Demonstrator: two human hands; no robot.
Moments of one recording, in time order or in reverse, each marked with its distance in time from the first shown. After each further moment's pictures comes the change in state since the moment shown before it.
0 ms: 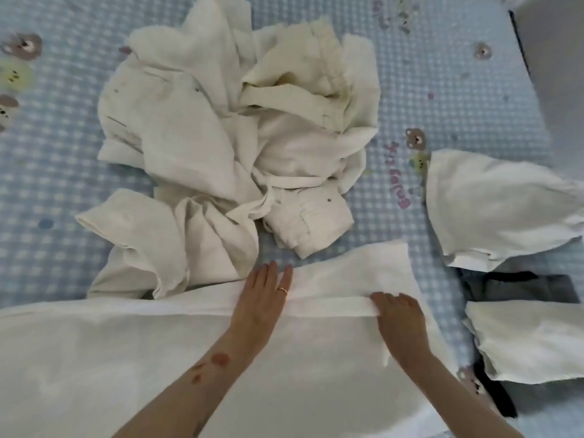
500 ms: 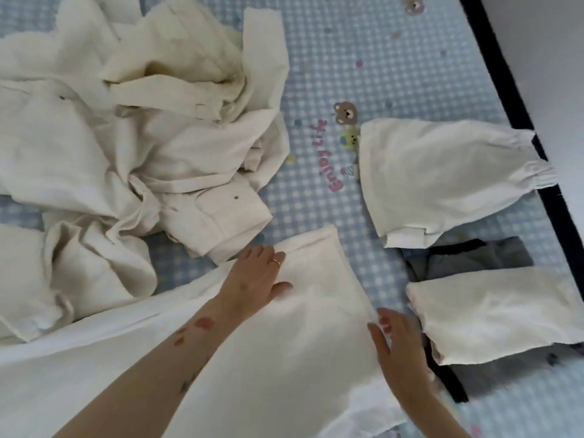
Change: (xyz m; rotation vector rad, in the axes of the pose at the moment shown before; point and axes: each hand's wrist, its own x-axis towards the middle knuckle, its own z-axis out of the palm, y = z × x) left_hand 0.117 0.100 0.010 -0.065 -0.083 0.214; right_hand -0.081 0.107 0.032 0.646 0.001 0.506
